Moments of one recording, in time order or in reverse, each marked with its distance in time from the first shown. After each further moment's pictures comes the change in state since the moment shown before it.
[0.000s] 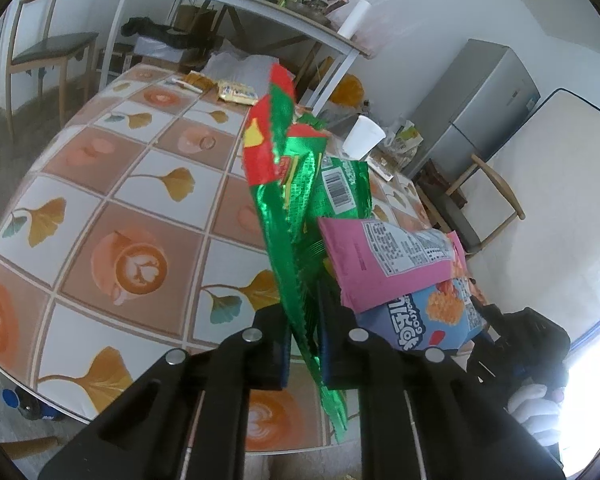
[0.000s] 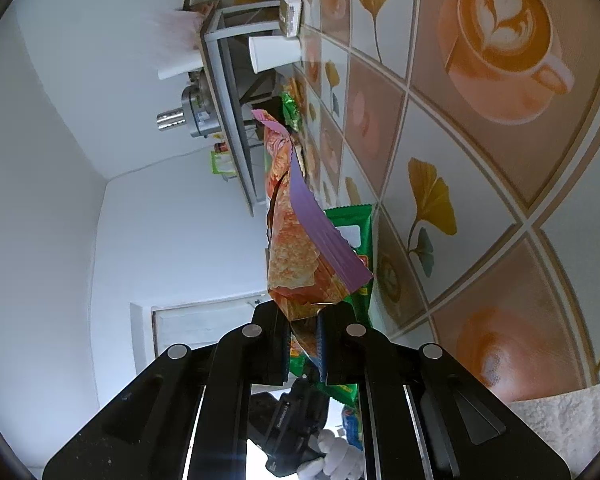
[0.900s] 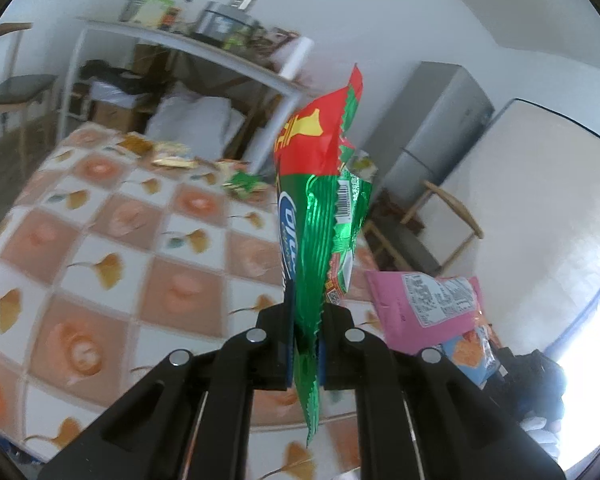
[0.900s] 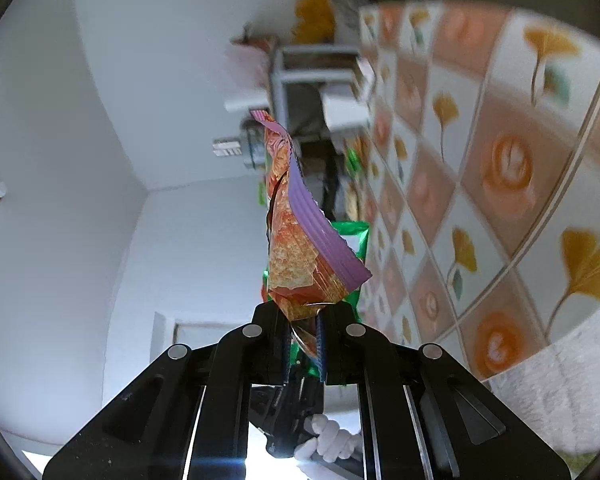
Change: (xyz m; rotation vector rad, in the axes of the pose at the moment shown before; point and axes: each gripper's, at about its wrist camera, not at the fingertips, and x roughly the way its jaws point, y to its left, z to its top) left arm -0.012 -0.062 0.051 0.083 -0.122 -0.163; right arm -0.105 0.043 -0.015 -0.120 -0.173 0.132
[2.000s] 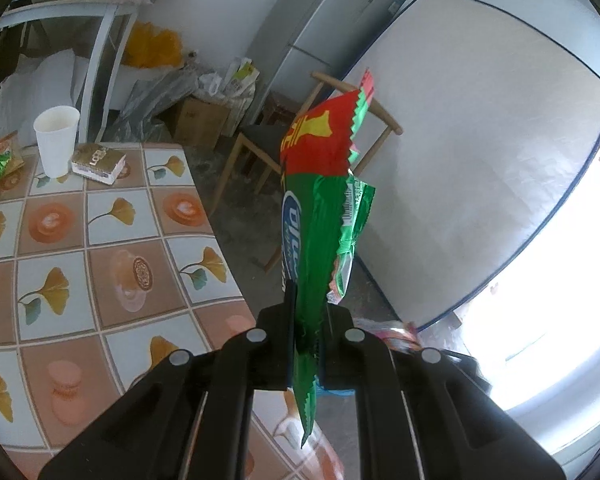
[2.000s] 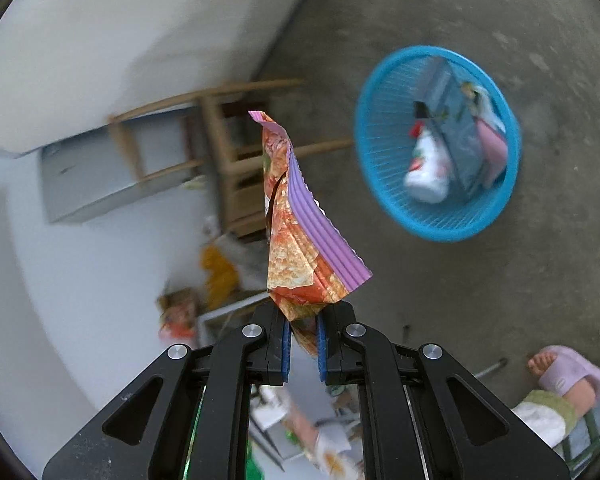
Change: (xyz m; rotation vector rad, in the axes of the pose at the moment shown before) left arm 0.236 -0.212 -0.010 0.216 0.348 -0.275; right arm -0.247 -0.153 0.202 0.452 -0.769 -0.261
